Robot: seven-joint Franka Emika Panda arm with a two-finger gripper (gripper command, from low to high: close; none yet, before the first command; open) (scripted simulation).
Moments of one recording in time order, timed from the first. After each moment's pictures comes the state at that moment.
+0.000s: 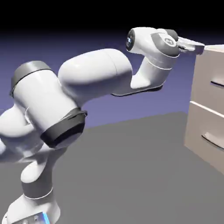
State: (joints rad) arm 1.55 -0.88 -1.27 -1.84 -2.01 2.82 -1.25
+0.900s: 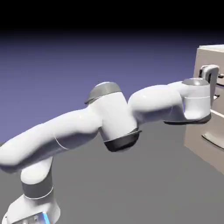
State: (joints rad) arm 2.35 -1.09 -1.85 -1.20 -2.77 2.82 -2.16
